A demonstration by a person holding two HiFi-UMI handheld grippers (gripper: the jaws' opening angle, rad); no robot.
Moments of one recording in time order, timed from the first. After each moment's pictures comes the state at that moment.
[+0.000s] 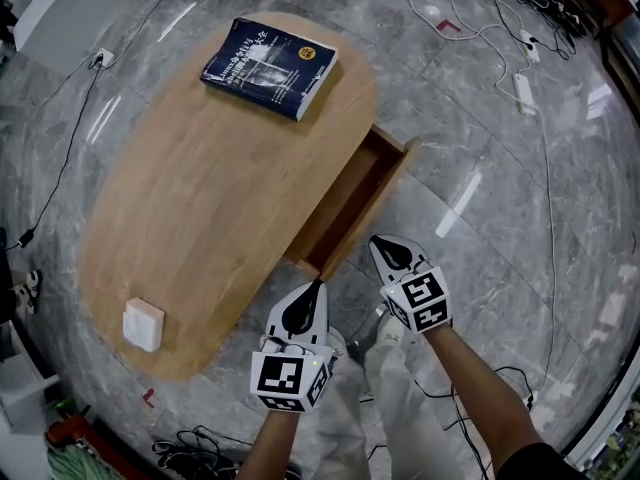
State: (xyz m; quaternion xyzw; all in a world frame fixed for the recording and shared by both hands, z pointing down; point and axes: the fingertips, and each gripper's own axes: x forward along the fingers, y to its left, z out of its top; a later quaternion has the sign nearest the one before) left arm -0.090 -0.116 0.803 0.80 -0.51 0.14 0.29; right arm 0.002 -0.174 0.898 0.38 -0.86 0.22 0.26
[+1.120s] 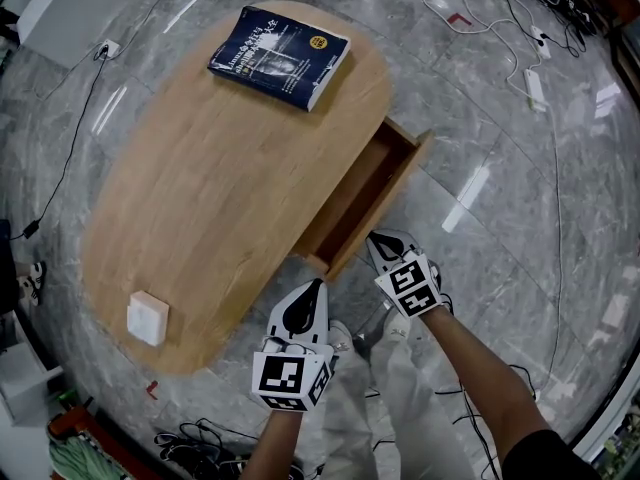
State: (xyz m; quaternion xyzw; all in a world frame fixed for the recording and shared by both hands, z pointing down) left arm -0.107 -0.108 0.815 0.78 -0.52 0.15 0.30; right arm -0.022 -0.167 0.957 0.32 -0.86 0.19 0.34
